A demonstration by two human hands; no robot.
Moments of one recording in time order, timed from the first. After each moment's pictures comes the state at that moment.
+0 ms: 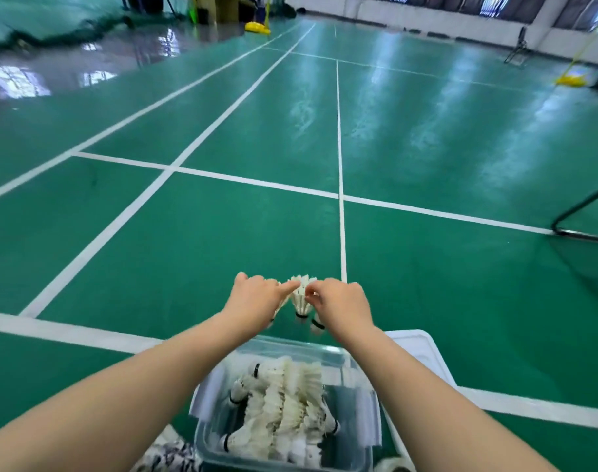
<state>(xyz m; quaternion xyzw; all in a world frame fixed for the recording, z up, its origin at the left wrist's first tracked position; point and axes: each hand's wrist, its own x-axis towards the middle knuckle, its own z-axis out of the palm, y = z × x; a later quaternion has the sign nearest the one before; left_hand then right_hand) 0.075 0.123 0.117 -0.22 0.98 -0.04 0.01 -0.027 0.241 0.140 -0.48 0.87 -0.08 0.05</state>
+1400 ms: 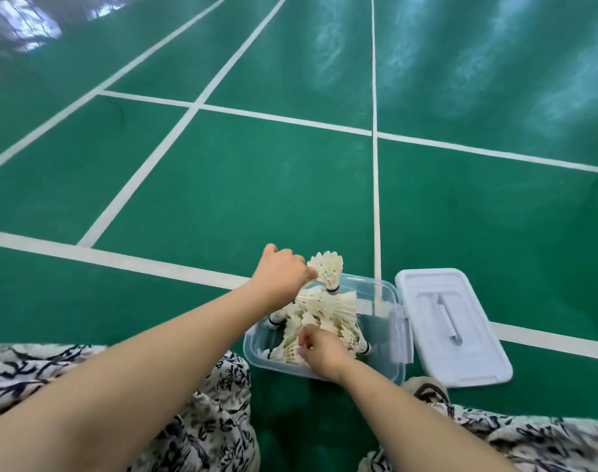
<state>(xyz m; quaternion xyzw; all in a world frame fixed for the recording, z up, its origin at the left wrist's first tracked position) 0.136 0.158 0.089 -0.16 0.98 -0.01 0.09 0.096 0.295 -0.004 -0.37 0.81 -0.17 0.41</state>
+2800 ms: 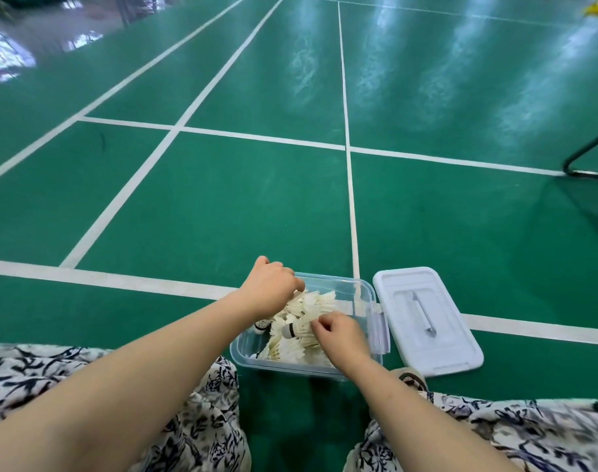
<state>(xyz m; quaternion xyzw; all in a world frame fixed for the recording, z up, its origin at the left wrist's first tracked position) 0.144 0.179 0.097 -0.11 0.99 -0.03 0.10 0.081 0.332 0.038 -0.30 0.89 -0.23 0.25</state>
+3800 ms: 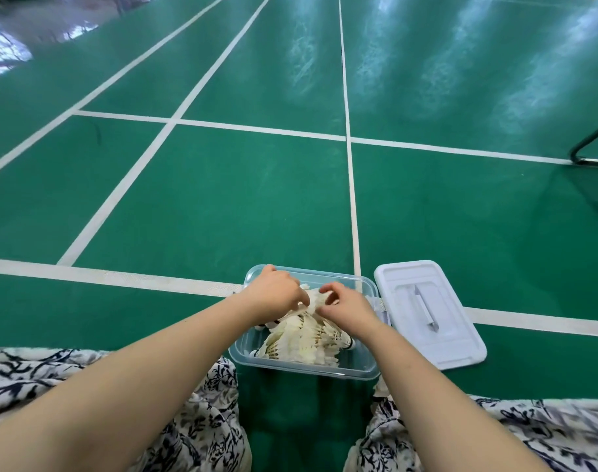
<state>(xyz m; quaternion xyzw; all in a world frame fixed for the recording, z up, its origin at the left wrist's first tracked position) 0.136 0.184 0.085 -0.05 0.98 0.01 0.18 0.042 0.318 0.056 -0.29 0.86 -0.26 0.33</state>
